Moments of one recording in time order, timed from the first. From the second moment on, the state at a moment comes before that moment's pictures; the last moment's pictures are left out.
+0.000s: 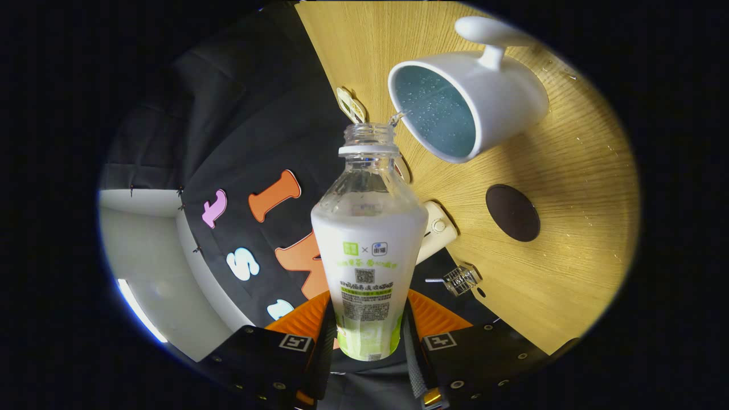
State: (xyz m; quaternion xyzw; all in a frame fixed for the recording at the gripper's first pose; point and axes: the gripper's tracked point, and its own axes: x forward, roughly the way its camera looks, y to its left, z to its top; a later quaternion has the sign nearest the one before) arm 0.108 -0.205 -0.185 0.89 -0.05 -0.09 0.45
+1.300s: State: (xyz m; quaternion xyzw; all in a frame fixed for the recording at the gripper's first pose) arm 0.110 -0.214 -0.160 0.92 -0.10 -0.07 0.38
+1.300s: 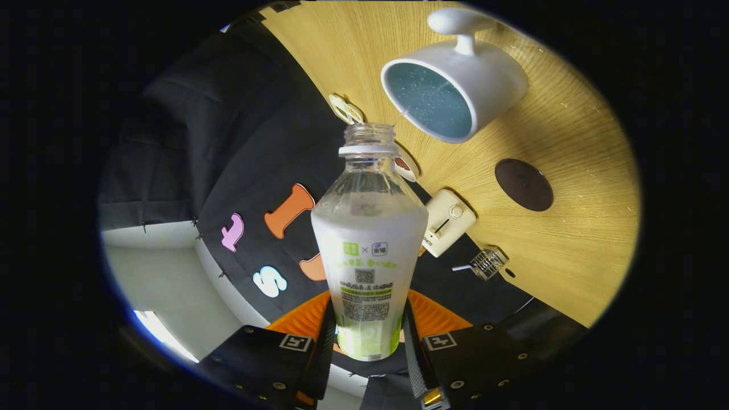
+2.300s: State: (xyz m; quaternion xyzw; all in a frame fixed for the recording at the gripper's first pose) arm 0.125 -0.165 -0.235 0.66 0.06 -0.11 0.74
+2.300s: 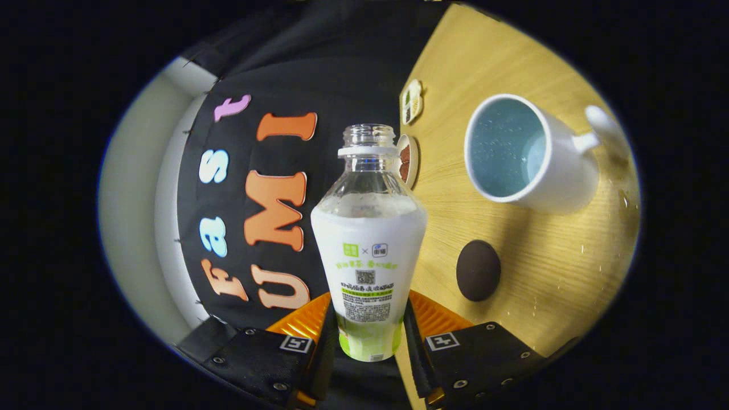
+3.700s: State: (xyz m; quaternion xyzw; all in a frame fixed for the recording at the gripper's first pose) arm 0.189 -0.157 -0.282 -0.04 0.17 -0.07 0.98
